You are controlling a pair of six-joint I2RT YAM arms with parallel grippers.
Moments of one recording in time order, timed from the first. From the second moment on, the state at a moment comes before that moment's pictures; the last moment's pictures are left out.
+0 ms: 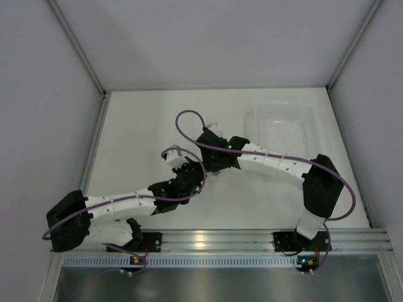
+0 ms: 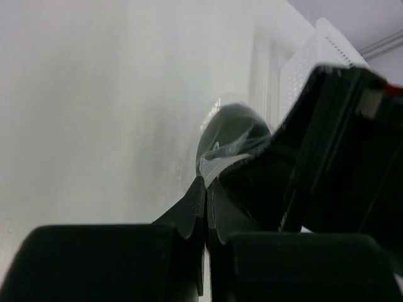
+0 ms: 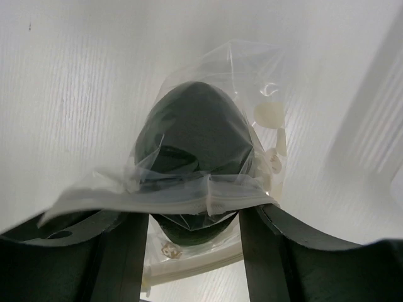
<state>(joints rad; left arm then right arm) -1.06 1.20 0.59 0.14 -0.79 -1.13 0.98 1.71 1.38 -0.72 0.37 0.60</state>
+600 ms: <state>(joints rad) -1.18 1.21 0.46 0.46 -0.94 -1.01 0.91 1.67 1.41 -0.74 0.23 0.66</state>
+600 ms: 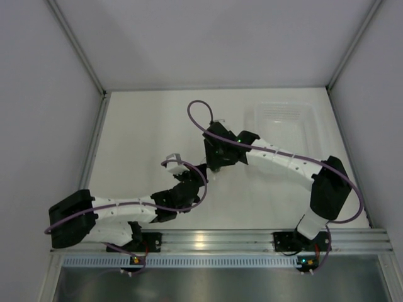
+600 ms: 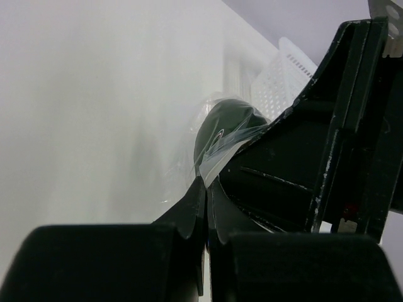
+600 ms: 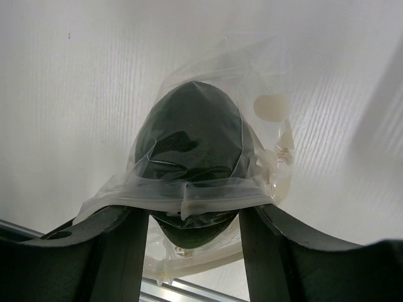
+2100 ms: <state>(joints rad) -1.10 1.26 0.47 0.44 -0.87 -0.89 1.01 1.71 1.37 -0.71 0.36 0.71</state>
